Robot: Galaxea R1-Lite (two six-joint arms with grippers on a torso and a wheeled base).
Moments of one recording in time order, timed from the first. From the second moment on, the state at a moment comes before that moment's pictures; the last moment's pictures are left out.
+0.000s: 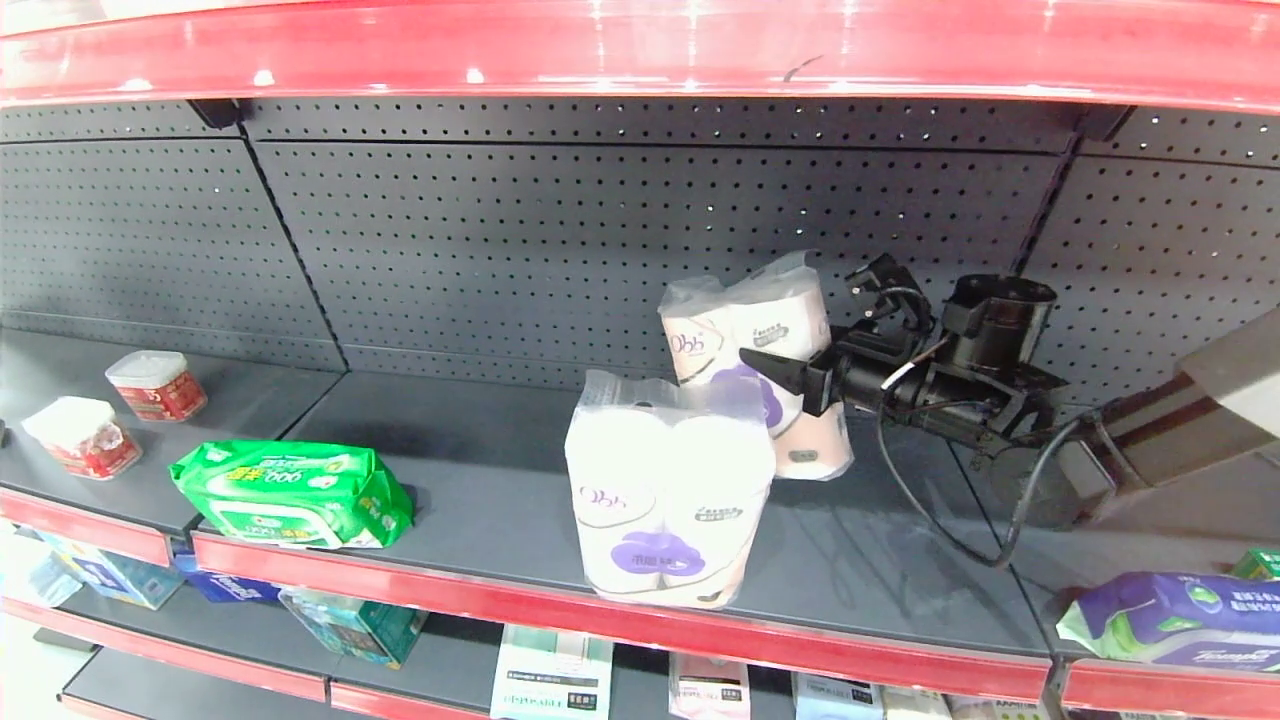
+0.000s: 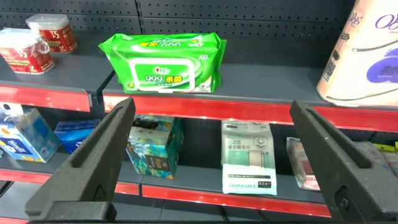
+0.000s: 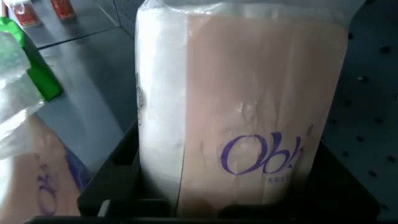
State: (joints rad) left arm 0.00 0.00 0.00 0.00 -0.04 0.01; right arm 0.32 2.04 -0.94 -1.04 0.45 -0.10
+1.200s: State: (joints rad) left arm 0.00 0.00 0.00 0.00 -0.04 0.01; right arm 0.22 2.12 -0.76 -1.08 0.73 -0.37
